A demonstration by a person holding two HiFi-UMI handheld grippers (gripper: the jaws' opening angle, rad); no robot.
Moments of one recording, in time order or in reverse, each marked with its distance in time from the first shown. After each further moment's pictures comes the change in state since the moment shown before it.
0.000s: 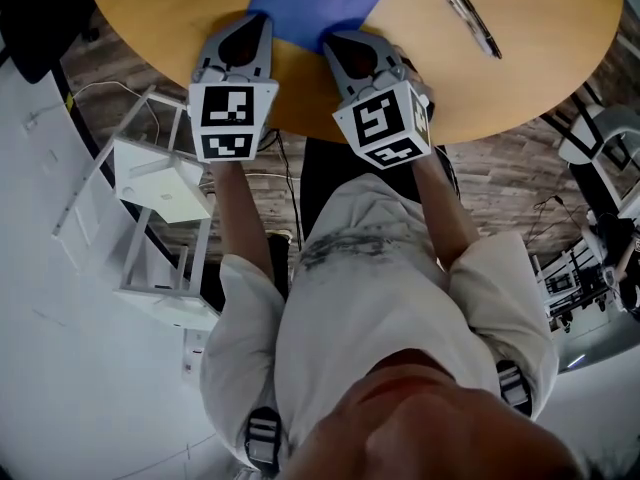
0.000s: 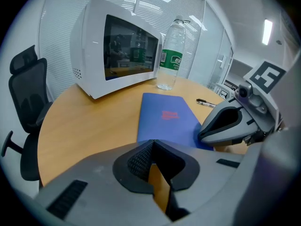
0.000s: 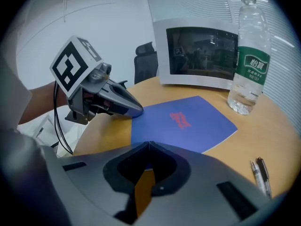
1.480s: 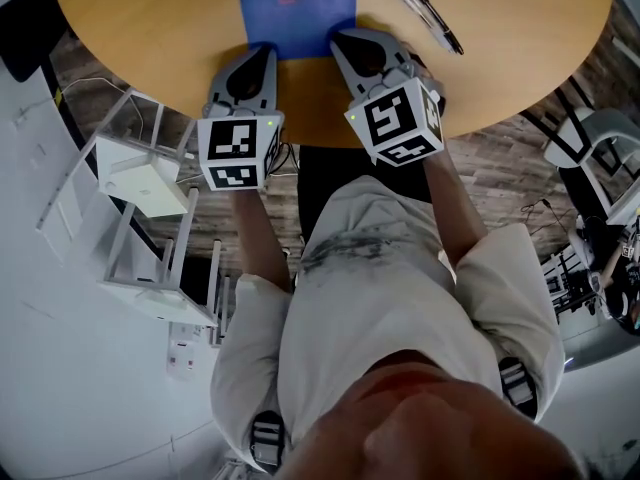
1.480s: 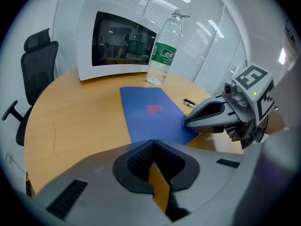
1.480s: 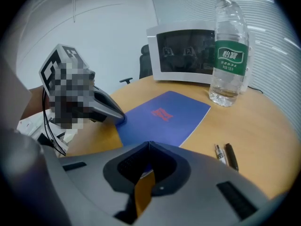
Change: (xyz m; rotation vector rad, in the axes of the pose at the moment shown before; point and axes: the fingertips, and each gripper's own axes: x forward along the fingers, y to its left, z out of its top) left arm 0.010 -0.093 -0.011 -0.214 0.027 0.024; right arm -0.047 -0.058 -0.048 -0.077 0.024 0.069
